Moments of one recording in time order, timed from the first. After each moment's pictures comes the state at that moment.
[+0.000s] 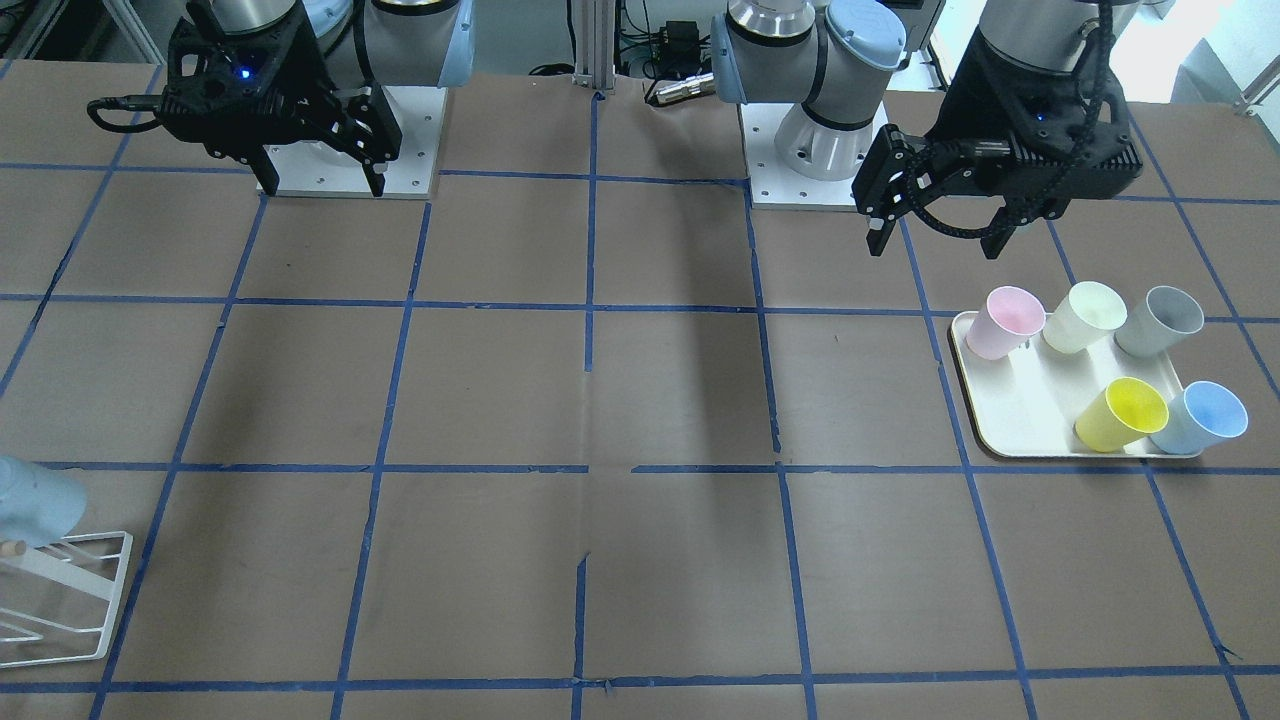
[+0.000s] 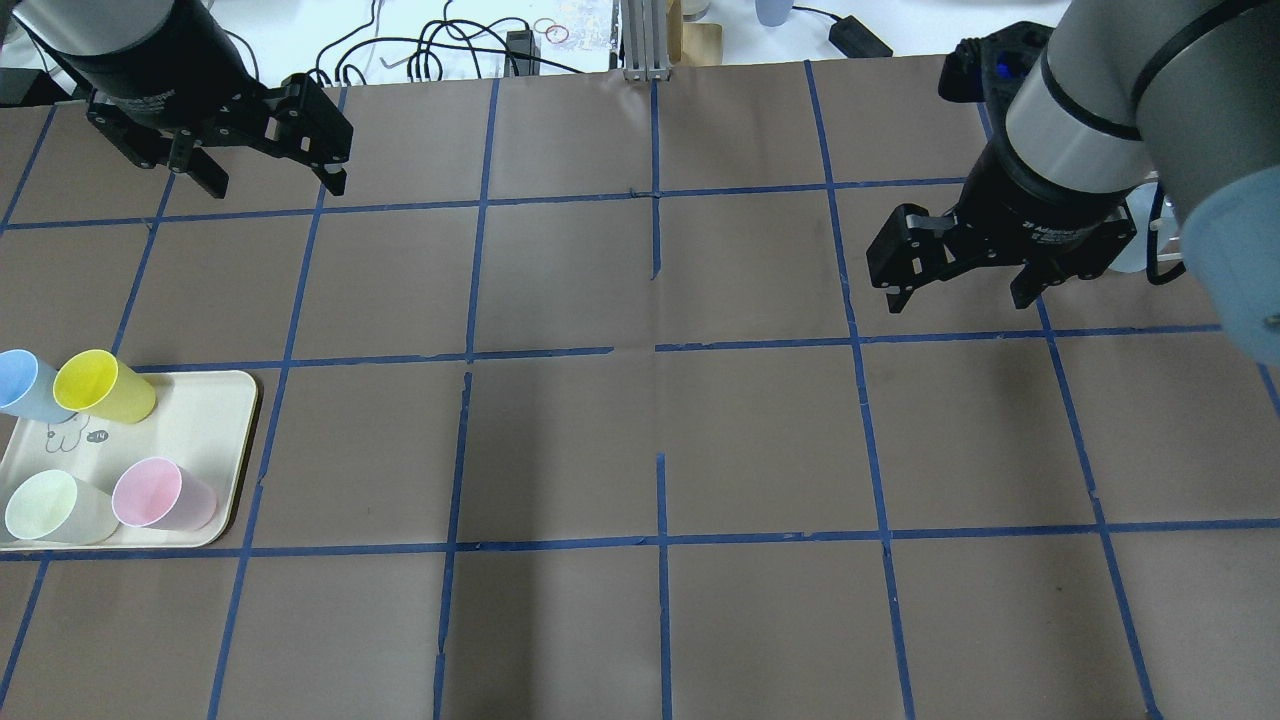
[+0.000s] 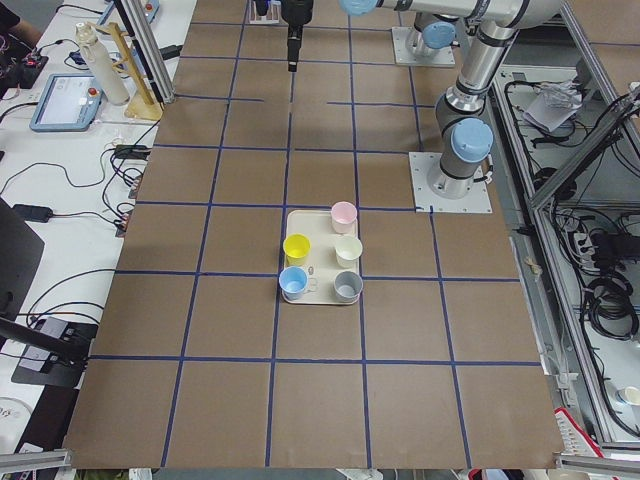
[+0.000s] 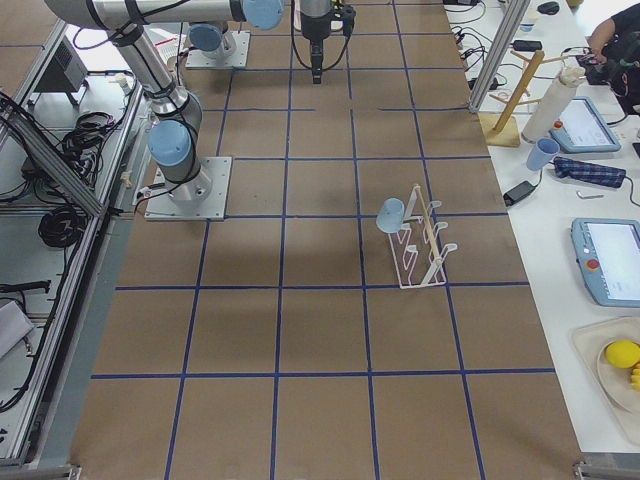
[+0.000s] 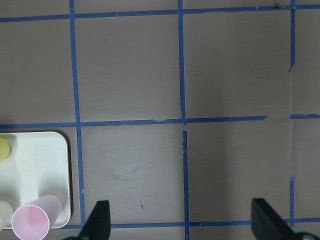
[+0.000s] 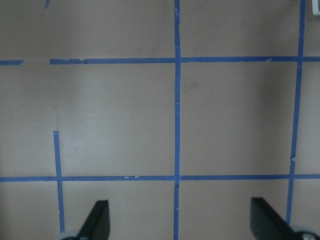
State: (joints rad) left arm -1.52 -1.56 -1.47 -1.57 1.58 0.08; right arm 1.59 -1.75 1.73 -1.58 -1.56 0.02
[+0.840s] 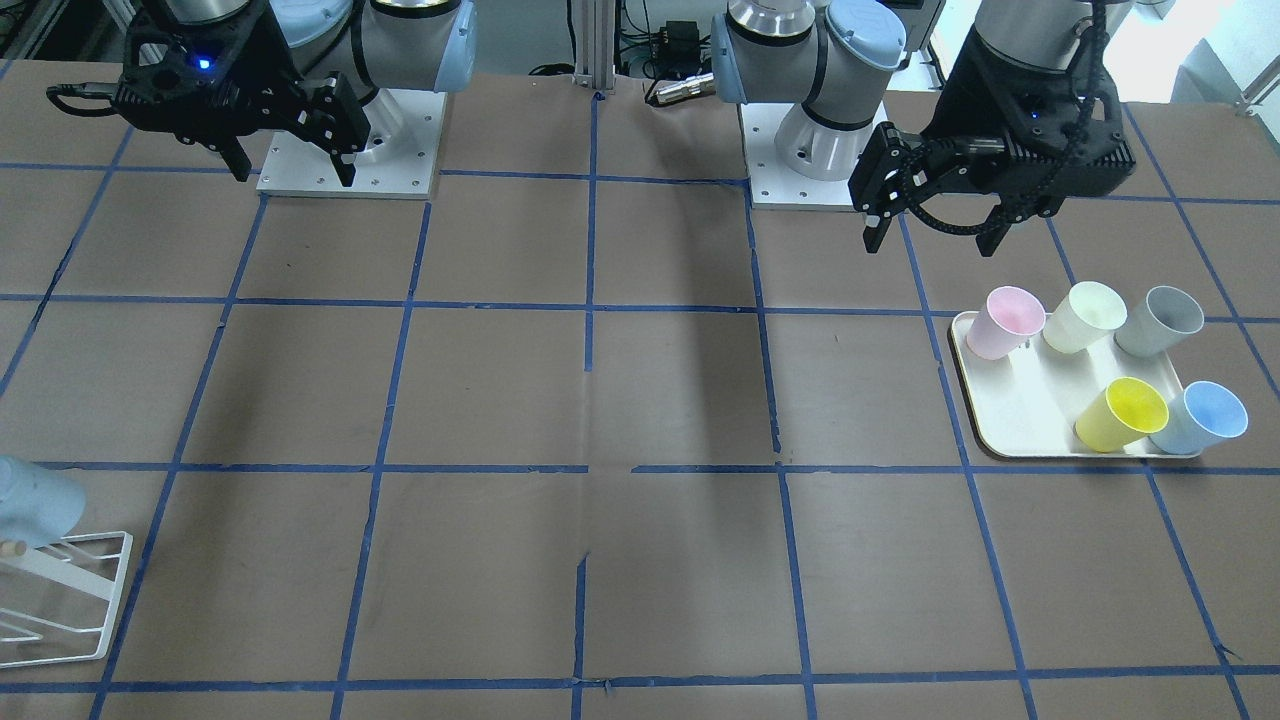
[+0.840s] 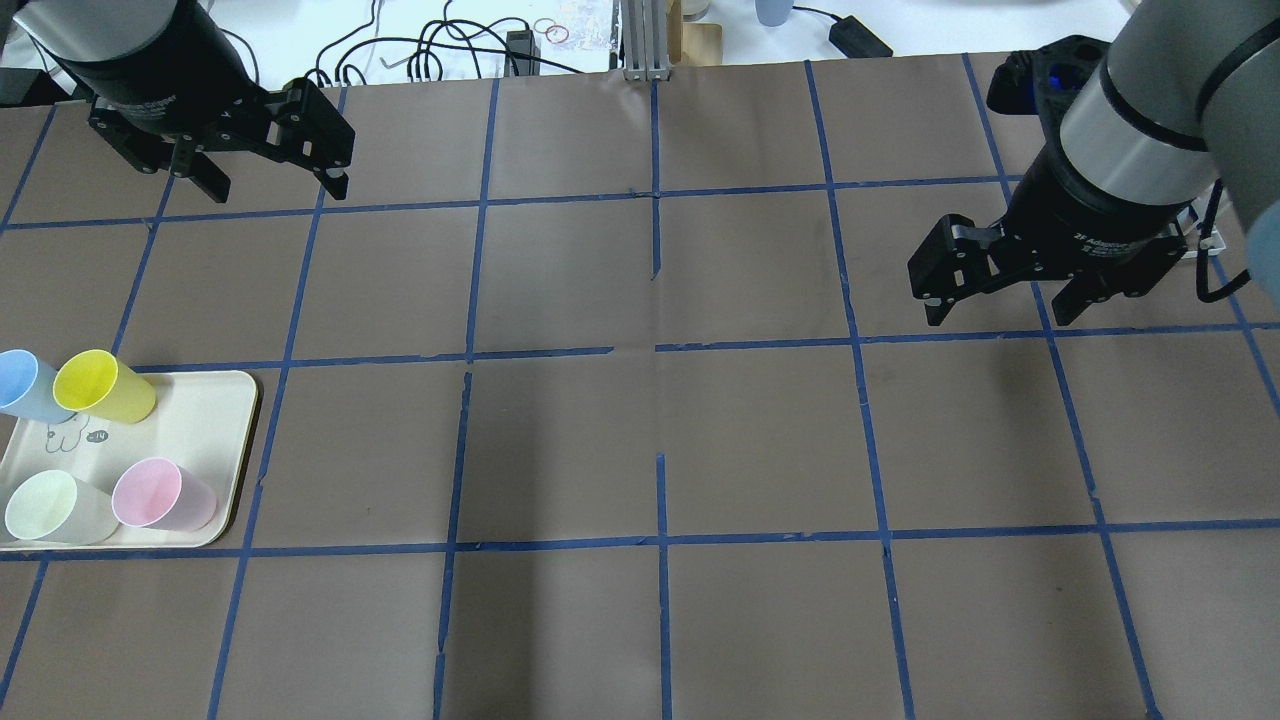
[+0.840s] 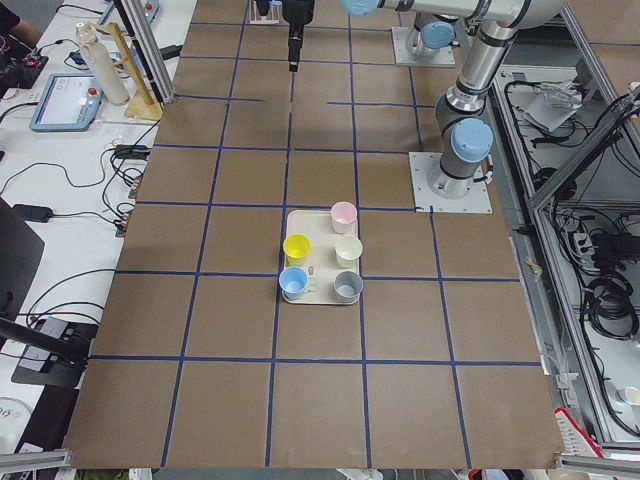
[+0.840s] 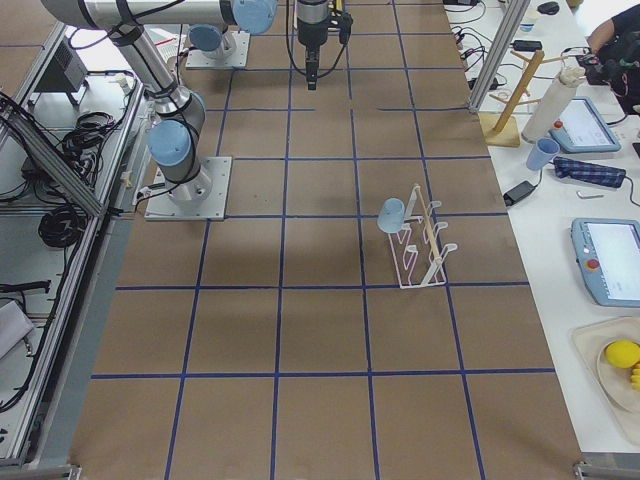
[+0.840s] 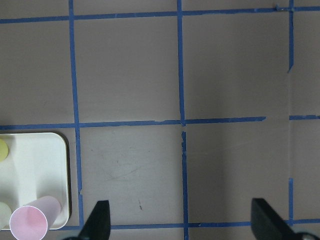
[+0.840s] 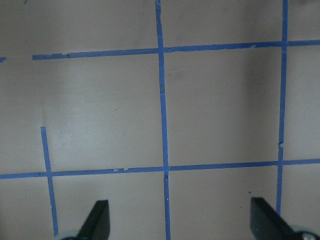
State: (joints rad) left arm -1.52 -1.55 -1.49 -1.57 1.57 0.08; right arm 1.53 -1.78 1.74 -1.53 -1.56 0.00
